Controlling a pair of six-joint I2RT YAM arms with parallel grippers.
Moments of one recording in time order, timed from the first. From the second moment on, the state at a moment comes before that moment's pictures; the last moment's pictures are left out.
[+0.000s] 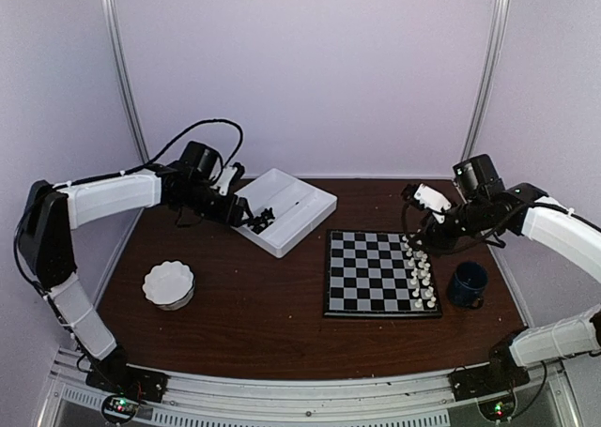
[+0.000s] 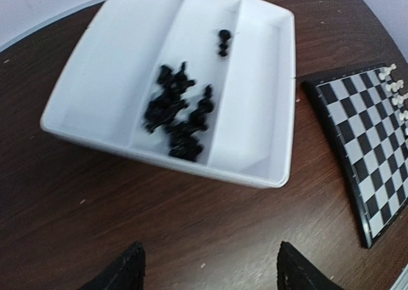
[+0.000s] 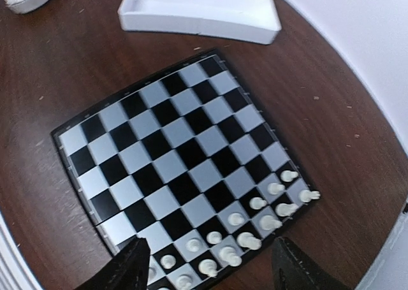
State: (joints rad) left arm -0.47 1.64 1.25 -0.47 0.16 -0.11; right arm 0.36 1.17 1.01 -0.66 -0.21 -0.45
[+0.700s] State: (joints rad) left arm -0.80 2.59 2.39 -0.48 0.29 -0.27; right arm 0.71 1.16 0.77 -0.83 -0.10 -0.73
